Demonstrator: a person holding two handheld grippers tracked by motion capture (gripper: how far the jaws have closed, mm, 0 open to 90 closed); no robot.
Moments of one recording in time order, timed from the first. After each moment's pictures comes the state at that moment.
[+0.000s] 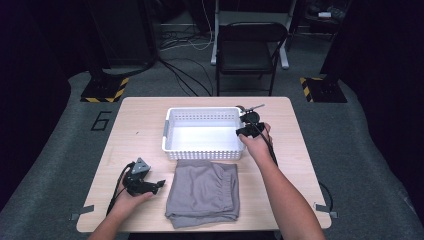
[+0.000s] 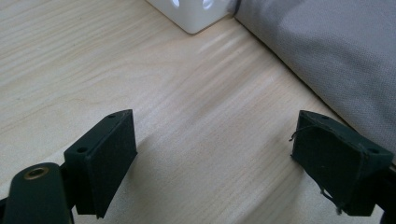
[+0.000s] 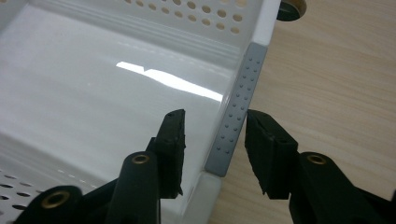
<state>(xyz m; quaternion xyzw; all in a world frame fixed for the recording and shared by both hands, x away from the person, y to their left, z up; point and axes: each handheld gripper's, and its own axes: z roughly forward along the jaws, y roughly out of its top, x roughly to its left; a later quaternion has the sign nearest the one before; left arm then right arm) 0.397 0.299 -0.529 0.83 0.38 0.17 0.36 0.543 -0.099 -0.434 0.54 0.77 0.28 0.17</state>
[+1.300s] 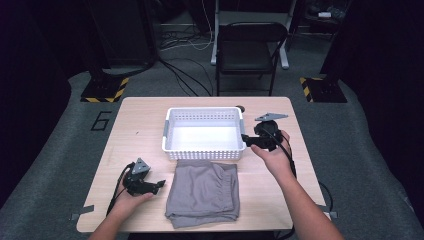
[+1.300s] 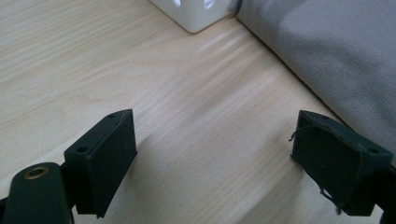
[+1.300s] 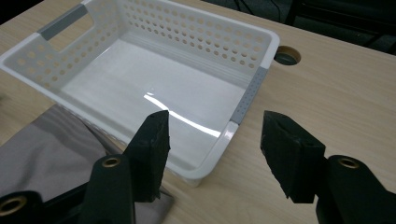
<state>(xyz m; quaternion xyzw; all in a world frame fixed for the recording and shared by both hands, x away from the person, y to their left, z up) 0.395 0.298 -0.529 0.83 0.39 0.18 0.36 0.458 -0.134 -0.384 0.45 0.78 0.38 0.20</state>
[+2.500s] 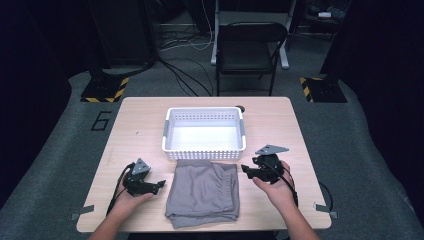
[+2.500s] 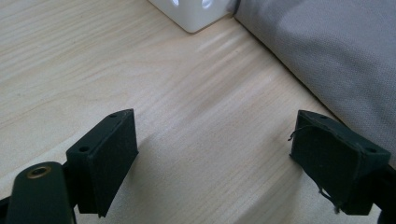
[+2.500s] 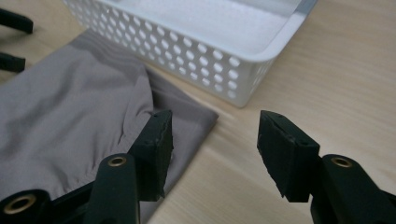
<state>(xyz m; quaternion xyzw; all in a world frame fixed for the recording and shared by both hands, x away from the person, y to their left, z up) 0.394 0.297 -0.529 0.83 0.39 0.18 0.36 0.395 -0.138 -0.446 0.43 0.81 0.37 0.15</state>
